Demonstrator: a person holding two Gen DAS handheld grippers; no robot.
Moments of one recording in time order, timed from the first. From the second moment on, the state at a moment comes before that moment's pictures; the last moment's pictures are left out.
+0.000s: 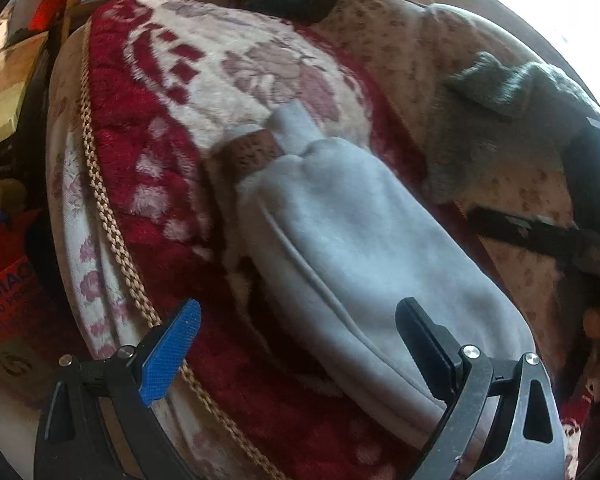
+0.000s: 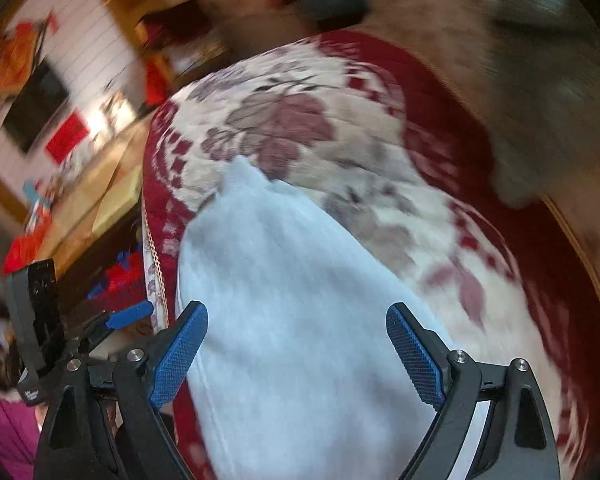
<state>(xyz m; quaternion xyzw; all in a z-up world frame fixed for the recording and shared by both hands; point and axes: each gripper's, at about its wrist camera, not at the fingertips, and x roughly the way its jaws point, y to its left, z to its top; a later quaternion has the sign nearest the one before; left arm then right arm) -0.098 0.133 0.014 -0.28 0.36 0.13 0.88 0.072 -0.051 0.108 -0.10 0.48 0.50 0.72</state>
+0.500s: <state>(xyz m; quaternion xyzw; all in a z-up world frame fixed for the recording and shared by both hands) -0.043 0.151 -0.020 -0.32 0.37 0.11 0.86 0.120 0.053 0.053 -0.18 0.48 0.58 0.63</state>
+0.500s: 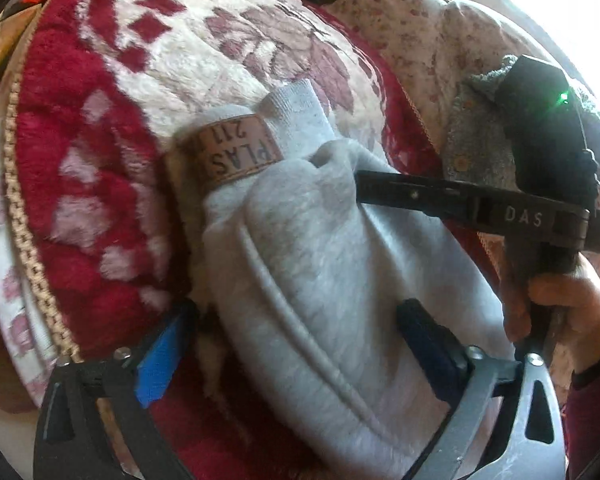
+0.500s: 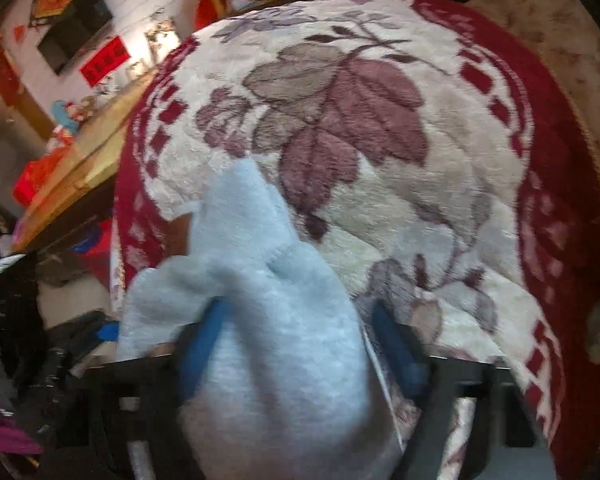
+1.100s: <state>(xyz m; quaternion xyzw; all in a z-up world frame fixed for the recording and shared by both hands) -0.052 0.093 0.058 -0.21 0.28 0.05 0.94 0.100 0.002 0.133 -0.17 0.41 0.60 0.66</state>
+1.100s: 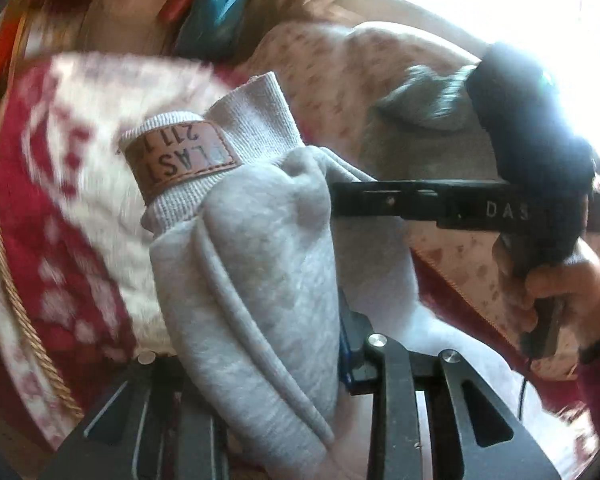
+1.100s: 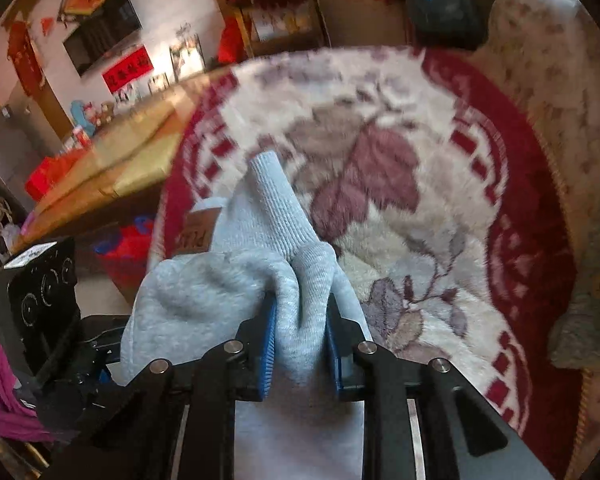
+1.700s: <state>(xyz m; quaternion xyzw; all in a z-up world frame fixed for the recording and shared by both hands) -0.117 -0.117 0.060 0.00 0.27 -0.08 0.96 0.030 -0.271 0.134 -0.03 0.45 0.48 0.75</state>
